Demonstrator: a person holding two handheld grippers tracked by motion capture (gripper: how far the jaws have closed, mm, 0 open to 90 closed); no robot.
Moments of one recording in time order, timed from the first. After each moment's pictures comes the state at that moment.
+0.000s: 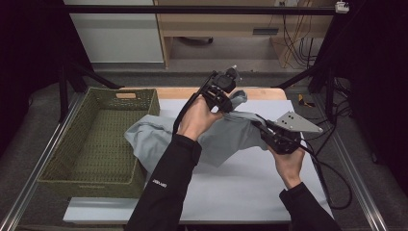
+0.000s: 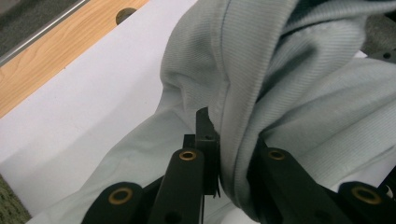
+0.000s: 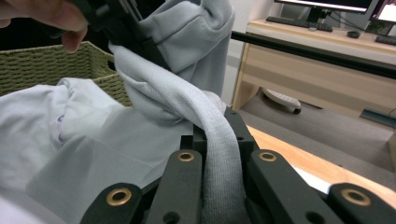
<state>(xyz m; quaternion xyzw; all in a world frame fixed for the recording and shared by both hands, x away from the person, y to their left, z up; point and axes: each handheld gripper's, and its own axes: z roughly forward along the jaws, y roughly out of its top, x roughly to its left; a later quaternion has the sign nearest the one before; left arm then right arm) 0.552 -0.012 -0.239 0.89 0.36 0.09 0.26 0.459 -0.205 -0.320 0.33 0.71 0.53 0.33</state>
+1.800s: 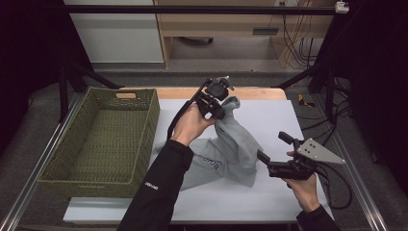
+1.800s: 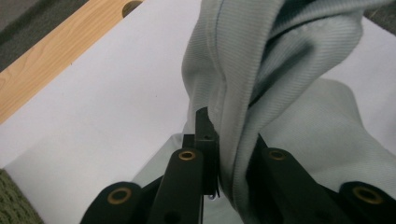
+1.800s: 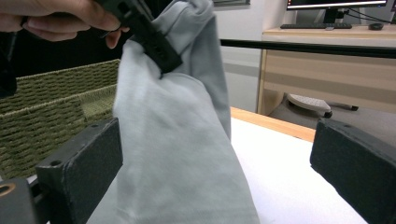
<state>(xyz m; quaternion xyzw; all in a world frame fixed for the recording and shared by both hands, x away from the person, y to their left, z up) 0.554 0.008 -0.270 0.90 0.34 0.11 0.24 0.416 -0.248 -0.374 0.34 0.67 0.61 0.28</state>
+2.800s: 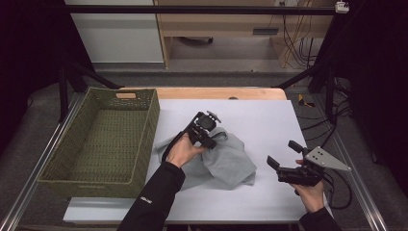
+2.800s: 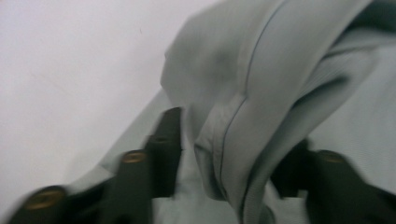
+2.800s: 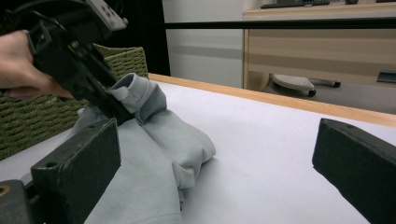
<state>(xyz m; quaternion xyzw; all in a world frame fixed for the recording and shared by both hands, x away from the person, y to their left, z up) 0.544 0.032 -0.368 0.91 0.33 0.11 0.23 0.415 -0.279 -0.408 0.38 0.66 0.58 0.28</state>
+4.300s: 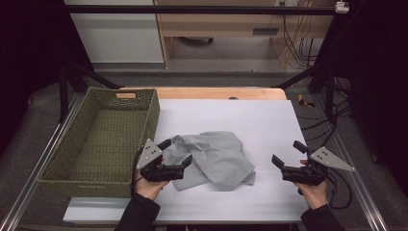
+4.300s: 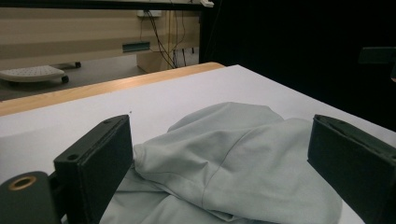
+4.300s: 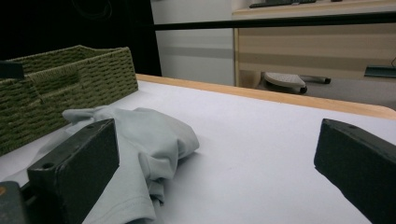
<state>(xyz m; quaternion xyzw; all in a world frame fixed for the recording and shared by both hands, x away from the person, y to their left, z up) 0.431 0.155 -0.406 0.70 0.34 0.22 0.58 0.419 -0.295 -0.419 0.40 0.65 0.58 0.28</state>
